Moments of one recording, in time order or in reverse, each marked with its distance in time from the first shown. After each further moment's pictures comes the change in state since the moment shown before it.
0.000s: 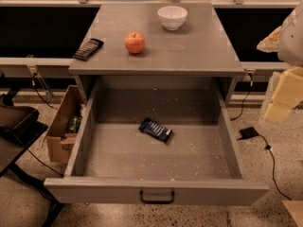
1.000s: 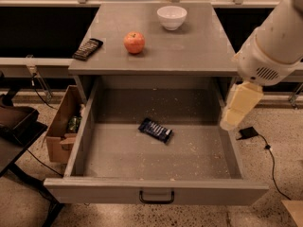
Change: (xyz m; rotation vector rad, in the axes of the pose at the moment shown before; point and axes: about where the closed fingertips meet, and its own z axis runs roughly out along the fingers) arm -0.022 -0.018 0.067 0.031 -0.010 0.053
